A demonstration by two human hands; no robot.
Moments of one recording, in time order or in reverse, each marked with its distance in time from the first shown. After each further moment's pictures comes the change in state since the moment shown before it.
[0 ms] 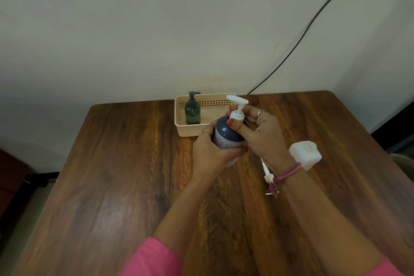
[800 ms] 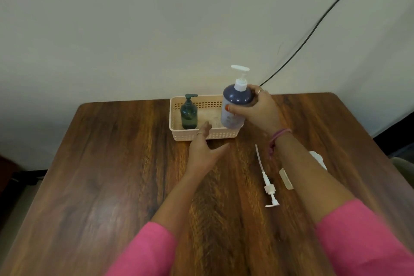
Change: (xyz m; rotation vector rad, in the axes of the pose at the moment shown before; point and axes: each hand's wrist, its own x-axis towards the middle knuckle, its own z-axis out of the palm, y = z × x) left_hand 0.067 -0.052 0.007 0.071 -0.041 -0.174; right_hand 0.113 0.048 -0.019 -0.367 0.085 0.051
